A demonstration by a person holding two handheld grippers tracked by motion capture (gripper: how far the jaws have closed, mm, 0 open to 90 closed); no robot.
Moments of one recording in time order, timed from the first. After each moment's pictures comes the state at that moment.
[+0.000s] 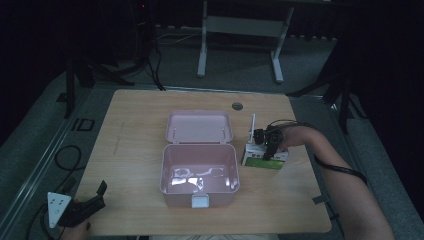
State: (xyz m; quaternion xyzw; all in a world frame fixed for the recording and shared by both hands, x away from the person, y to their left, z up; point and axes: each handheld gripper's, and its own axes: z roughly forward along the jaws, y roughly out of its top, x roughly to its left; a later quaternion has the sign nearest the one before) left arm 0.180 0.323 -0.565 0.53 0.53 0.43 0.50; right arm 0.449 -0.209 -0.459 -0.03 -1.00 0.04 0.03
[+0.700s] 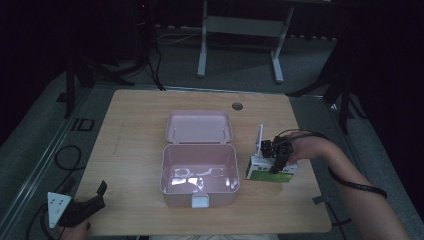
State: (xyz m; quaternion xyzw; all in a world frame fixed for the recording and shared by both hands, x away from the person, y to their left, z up) left arm 0.180 0.323 -0.565 0.53 0.53 0.43 0.50; right arm 0.391 -0.220 -0.435 -0.01 -1.00 0.03 0.04
